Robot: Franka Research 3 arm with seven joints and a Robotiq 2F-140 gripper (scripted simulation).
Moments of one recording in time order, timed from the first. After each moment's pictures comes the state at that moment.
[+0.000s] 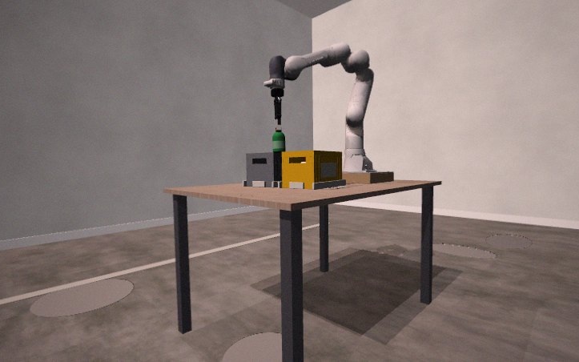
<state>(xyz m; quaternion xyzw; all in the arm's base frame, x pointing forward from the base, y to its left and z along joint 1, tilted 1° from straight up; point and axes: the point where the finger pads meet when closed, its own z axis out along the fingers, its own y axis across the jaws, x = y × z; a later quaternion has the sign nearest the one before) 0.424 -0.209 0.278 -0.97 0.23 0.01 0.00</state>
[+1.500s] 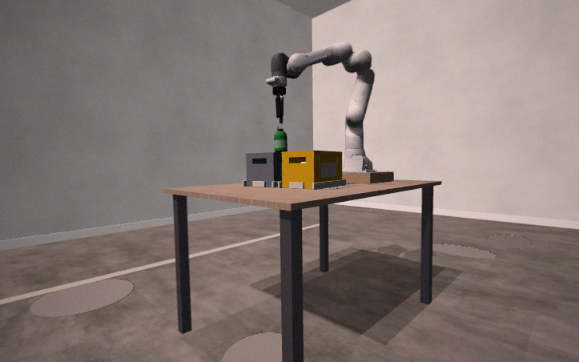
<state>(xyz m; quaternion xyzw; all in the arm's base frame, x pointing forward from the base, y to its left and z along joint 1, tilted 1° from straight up) 0.439 -0.170 0.280 -0.98 0.22 0.01 0.00</state>
